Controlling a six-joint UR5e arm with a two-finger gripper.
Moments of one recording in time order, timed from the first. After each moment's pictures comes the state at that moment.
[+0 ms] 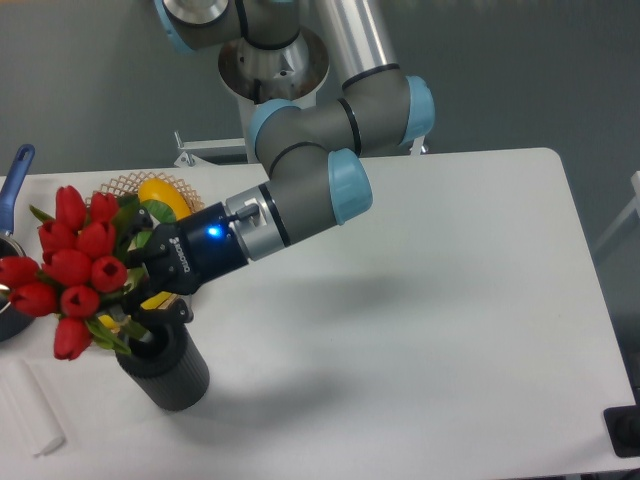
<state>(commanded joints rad) 2.38 -1.97 -1.71 -0.80 0.14 1.11</state>
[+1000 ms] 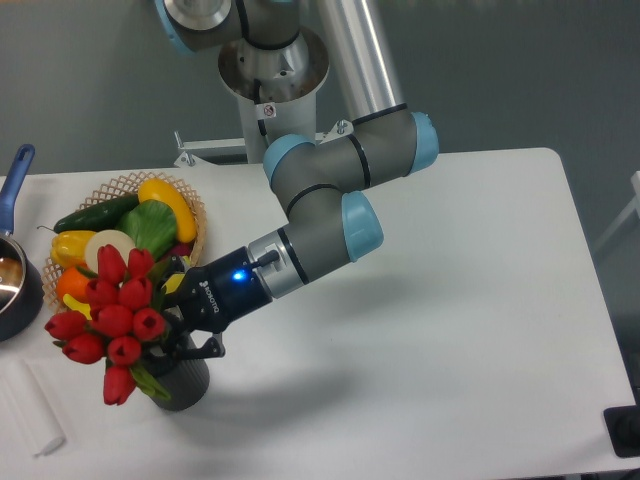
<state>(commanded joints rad) 2.39 -2.03 -1.72 -0.79 0.24 1.18</state>
